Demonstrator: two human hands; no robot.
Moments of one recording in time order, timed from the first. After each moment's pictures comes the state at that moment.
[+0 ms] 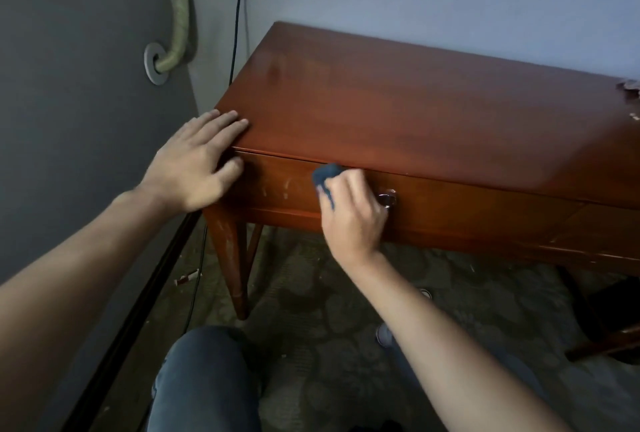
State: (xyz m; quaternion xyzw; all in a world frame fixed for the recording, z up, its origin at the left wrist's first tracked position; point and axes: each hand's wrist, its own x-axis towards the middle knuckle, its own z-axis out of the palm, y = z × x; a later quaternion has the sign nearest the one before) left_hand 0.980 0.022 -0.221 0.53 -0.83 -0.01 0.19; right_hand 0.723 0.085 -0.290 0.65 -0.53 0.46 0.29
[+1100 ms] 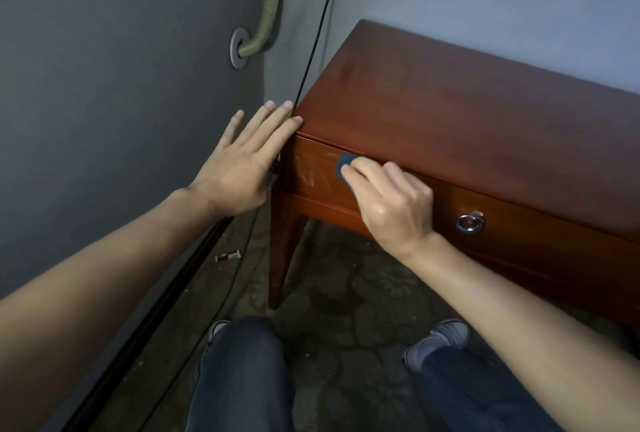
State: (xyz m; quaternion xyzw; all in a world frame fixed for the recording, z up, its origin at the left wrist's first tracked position) left_hand 1.030 0.042 -0.250 0.51 -0.84 0.05 0.17; right_hand 0.759 0.051 -0.263 0.80 -0.32 0.36 0.36
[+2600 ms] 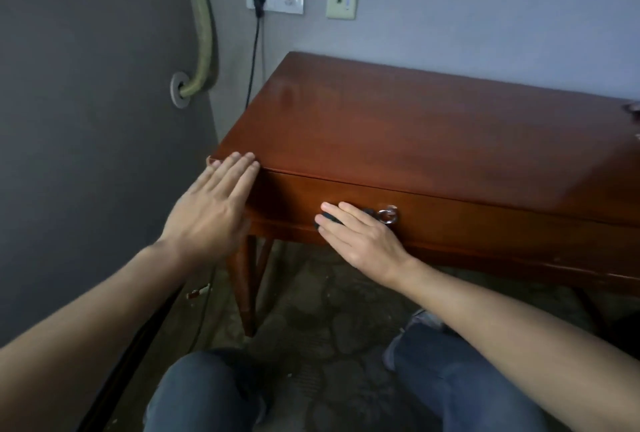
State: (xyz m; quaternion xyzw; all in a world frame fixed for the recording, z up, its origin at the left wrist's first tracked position) left_hand 0.969 0.079 -0.239 0.50 -0.84 0.14 0.15; right_hand 0.658 0.076 -0.302 0.88 -0.28 0.17 0.34
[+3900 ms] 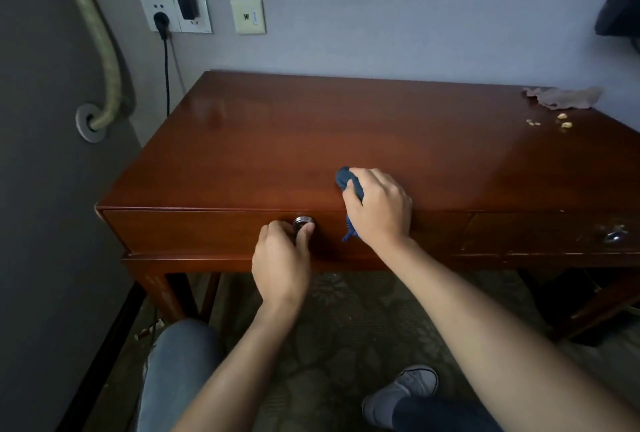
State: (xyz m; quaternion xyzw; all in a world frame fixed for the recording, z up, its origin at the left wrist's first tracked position) left_hand 0.708 0.110 -0.253 0.66 -0.58 -0.19 0.43; right_hand 0.543 0.081 -0.221 0.61 -0.65 0.40 0.19
